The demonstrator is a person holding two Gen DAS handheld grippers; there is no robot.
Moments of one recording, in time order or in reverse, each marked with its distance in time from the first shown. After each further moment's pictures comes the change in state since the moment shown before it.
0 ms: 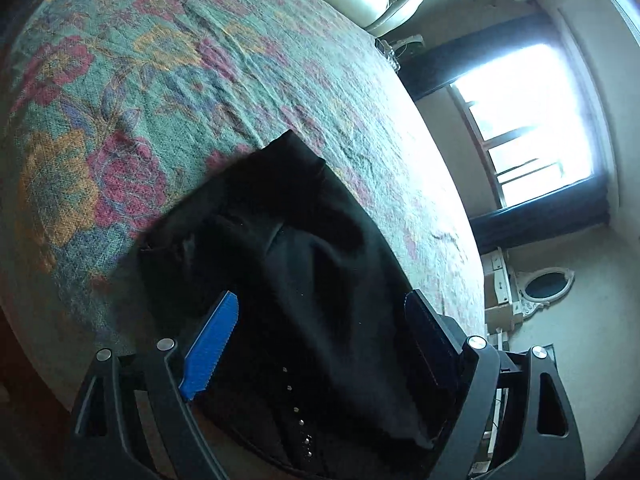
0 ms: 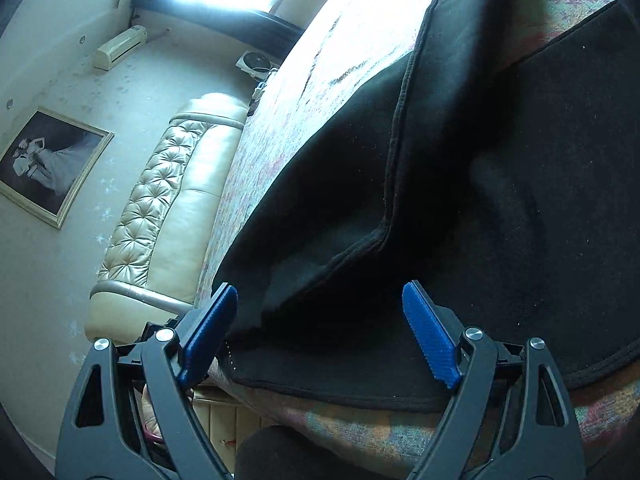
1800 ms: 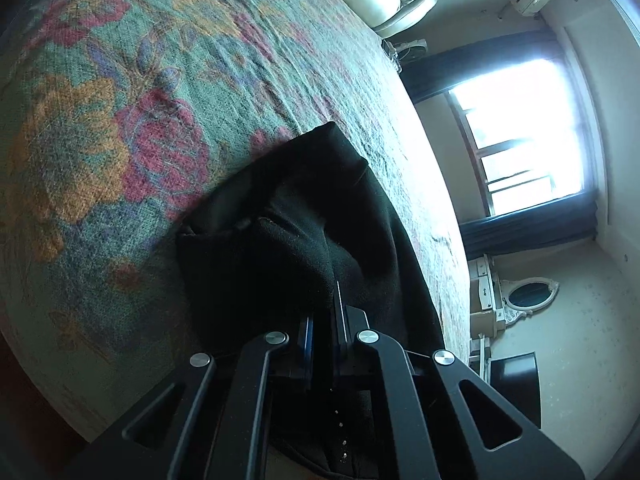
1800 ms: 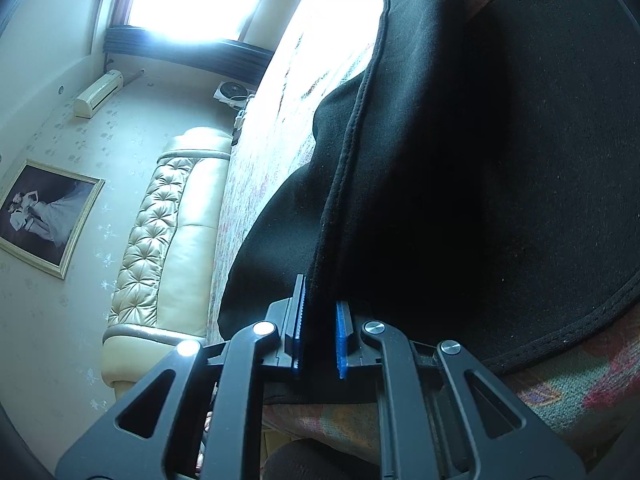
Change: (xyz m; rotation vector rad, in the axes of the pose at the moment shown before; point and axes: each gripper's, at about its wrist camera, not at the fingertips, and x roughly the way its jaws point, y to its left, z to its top) left arm -0.017 0.066 -0.008 -0.067 0.012 -0.073; right arm 0.004 -0.013 -0.008 0.177 -0.073 0.015
